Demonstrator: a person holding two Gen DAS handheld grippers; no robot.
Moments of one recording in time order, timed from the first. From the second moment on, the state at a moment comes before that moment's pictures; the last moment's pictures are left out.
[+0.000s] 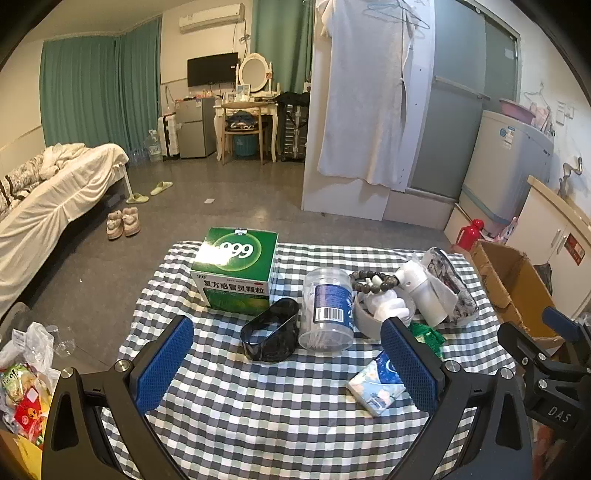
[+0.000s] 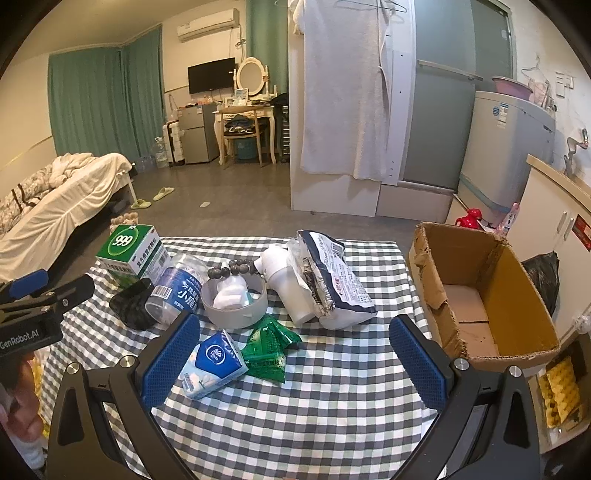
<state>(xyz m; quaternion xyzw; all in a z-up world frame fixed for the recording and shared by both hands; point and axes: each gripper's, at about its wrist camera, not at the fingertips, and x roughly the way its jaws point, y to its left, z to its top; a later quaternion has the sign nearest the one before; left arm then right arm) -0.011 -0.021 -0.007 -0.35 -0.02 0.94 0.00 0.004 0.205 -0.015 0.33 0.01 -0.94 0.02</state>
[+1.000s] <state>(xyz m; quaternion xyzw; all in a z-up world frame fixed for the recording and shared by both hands) -0.071 -0.047 -0.093 -0.41 0.00 0.91 0.02 -0.011 0.146 -0.085 0.38 0.06 -0.91 0.13</state>
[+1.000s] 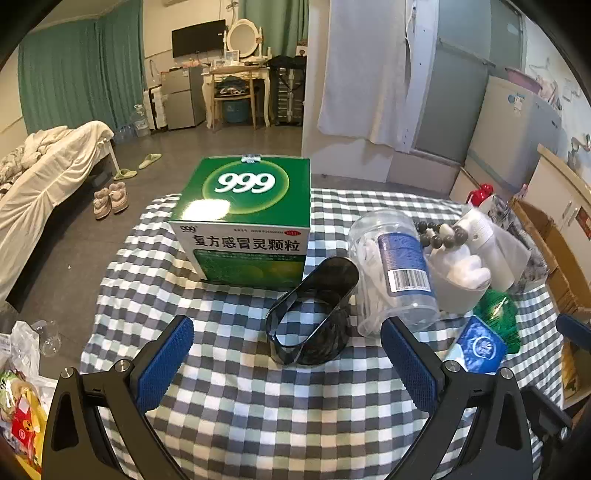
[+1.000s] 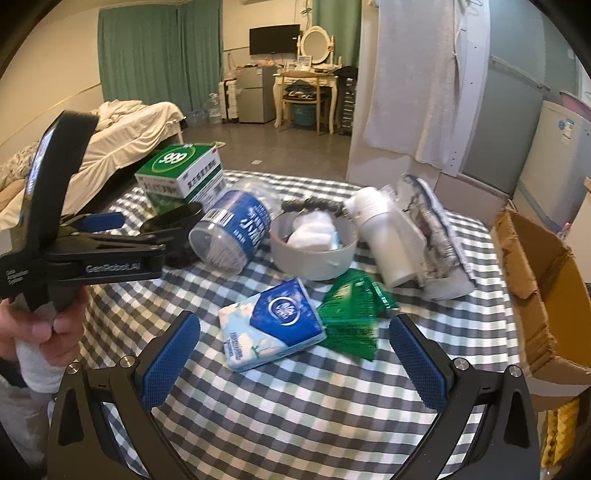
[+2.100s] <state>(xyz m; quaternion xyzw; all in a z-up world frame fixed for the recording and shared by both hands) -0.095 -0.033 -0.117 -0.41 -0.01 0.91 0.09 -0.038 0.092 -0.125 0.39 0.12 -0.90 0.15</state>
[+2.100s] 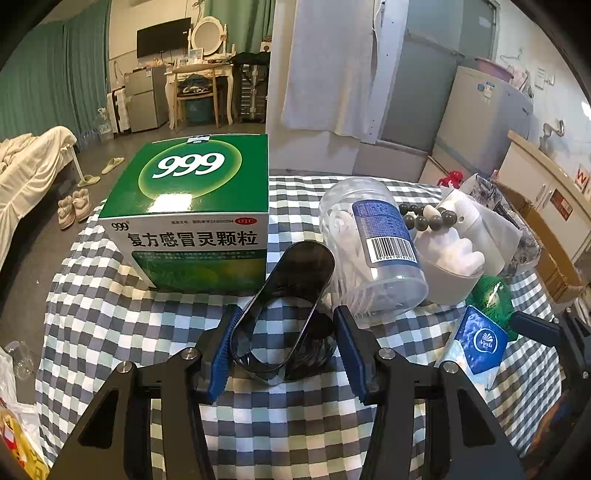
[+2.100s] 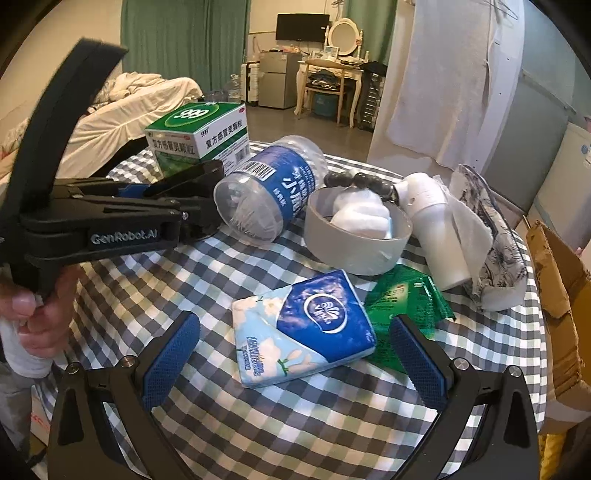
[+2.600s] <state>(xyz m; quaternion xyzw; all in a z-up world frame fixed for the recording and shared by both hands) -0.069 -0.066 -0.083 -0.37 -0.05 0.92 0.06 -0.052 0.073 -0.146 0.41 0.14 -0.89 0.16</state>
